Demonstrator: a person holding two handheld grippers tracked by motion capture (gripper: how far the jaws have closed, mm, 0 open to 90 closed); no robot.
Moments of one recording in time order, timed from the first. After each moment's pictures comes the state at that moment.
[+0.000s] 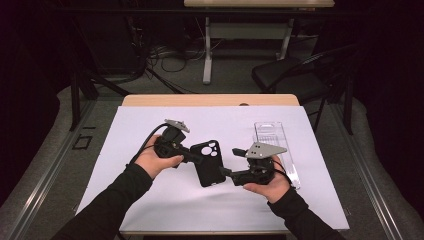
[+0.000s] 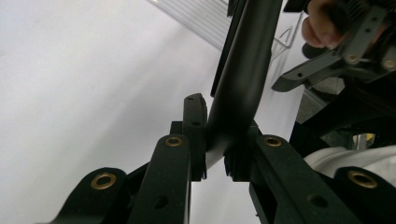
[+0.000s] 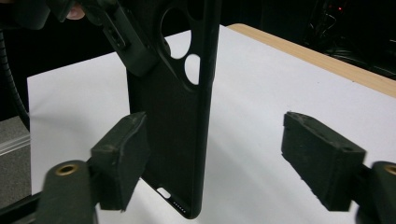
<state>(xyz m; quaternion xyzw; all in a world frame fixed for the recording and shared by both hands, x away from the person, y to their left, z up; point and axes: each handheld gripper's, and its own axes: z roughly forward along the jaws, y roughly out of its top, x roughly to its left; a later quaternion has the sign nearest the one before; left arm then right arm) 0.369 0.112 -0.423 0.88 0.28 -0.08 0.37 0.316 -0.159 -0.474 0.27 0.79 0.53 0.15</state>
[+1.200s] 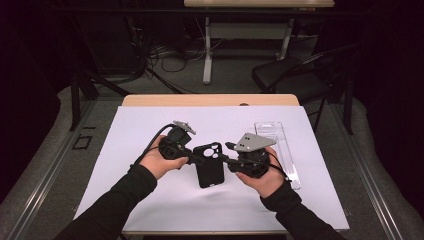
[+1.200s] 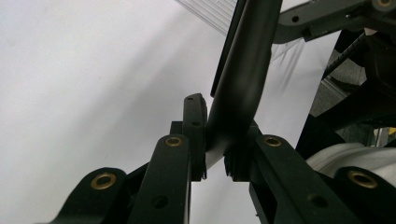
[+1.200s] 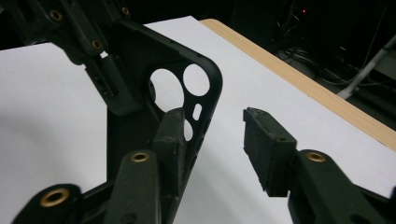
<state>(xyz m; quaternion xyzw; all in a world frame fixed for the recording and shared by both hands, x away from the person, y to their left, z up) 0.364 0.098 -0.419 0.90 0.29 -0.05 0.33 0.316 -0.136 -0.434 0.26 0.82 0.46 0.22</state>
